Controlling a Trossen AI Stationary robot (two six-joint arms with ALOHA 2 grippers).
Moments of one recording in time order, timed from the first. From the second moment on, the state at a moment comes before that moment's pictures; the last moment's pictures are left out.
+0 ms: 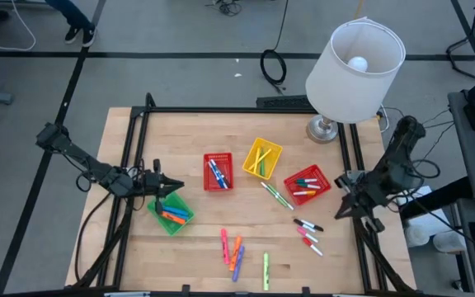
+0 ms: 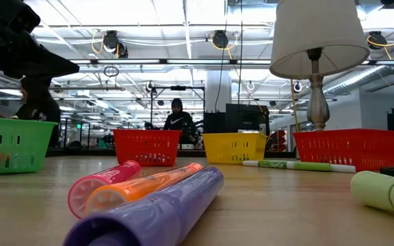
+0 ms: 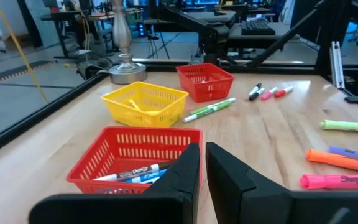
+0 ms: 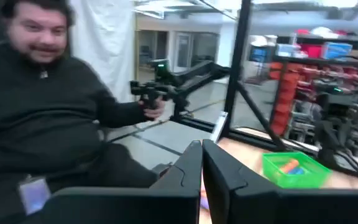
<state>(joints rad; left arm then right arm) -0.55 0.47 0.06 0.24 -0.68 -0.11 0.91 0.26 0.33 0.01 0.33 -0.09</state>
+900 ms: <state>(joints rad) -0.55 0.47 0.06 0.28 -0.71 -0.02 0.69 0.15 0.02 0.40 0.32 -0.23</state>
